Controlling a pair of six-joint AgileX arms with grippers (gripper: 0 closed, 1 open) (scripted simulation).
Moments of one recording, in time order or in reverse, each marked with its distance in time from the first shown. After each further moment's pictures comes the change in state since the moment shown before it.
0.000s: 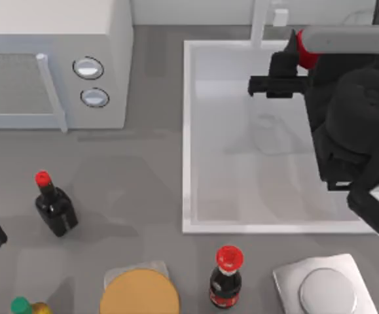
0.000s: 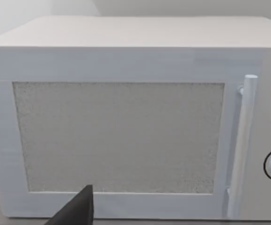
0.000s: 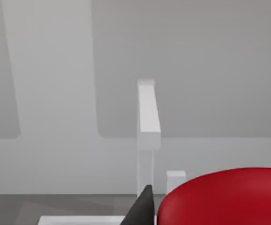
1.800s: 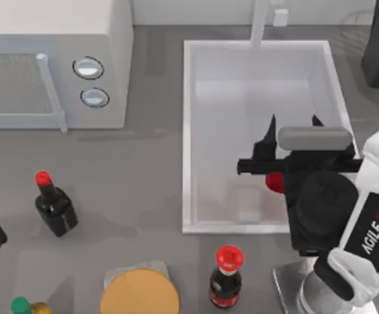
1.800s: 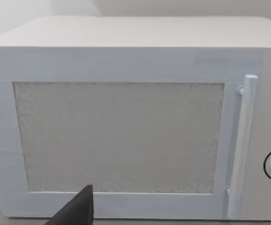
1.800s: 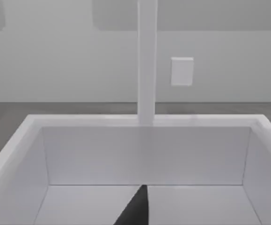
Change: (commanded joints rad) left arm 0.000 0.000 0.000 0.000 0.000 0.000; right arm 0.001 0.617 -0.102 0.720 0.012 -0.005
